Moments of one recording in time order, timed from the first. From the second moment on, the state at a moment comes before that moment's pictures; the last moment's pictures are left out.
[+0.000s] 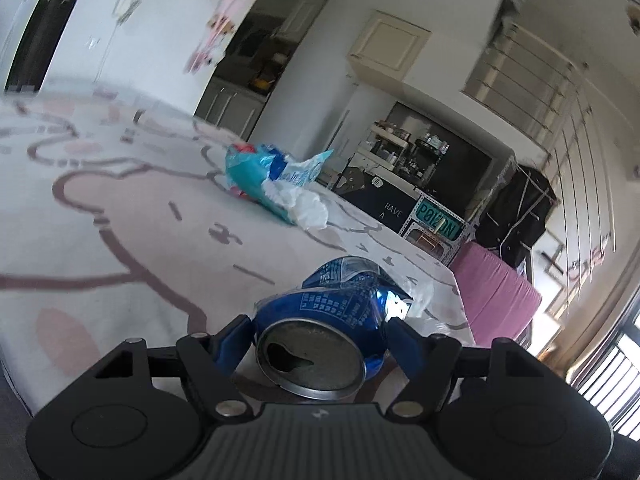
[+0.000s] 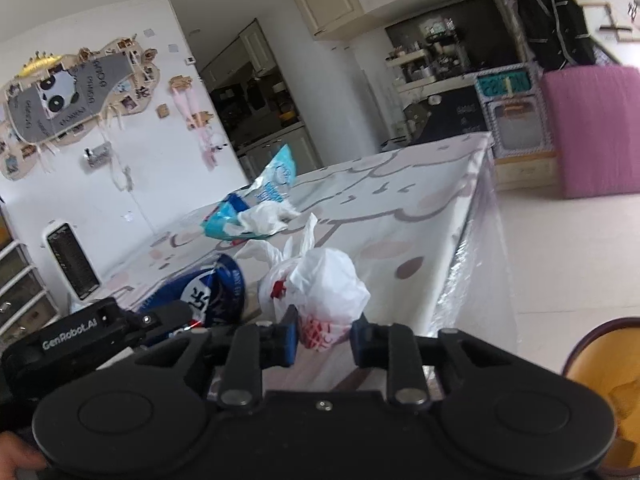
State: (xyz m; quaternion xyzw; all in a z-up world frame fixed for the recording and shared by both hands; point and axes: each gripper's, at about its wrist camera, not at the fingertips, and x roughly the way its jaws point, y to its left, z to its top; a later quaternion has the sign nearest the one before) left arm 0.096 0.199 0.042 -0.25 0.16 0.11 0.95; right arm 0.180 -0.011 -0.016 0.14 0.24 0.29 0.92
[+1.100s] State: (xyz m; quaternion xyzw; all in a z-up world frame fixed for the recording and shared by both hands) left arm 0.085 0.175 0.088 -0.12 0.18 0.08 0.97; right arm 0.144 -0.037 0.032 0.08 0.20 0.26 0.94
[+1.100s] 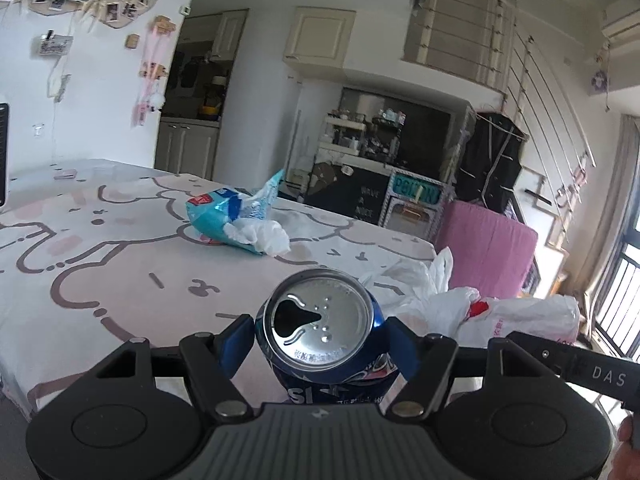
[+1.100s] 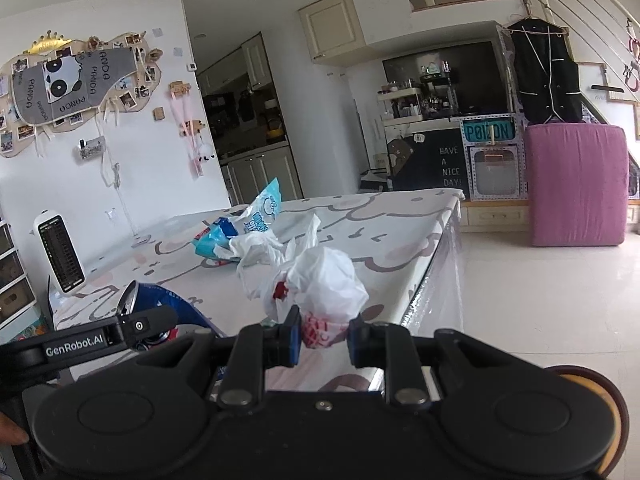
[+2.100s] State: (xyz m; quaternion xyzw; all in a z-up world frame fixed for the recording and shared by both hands) left arm 0.152 0.043 0.129 -0.02 0.21 -0.10 0.97; right arm 0.124 -0.177 0.070 0.03 0.20 0.09 0.98
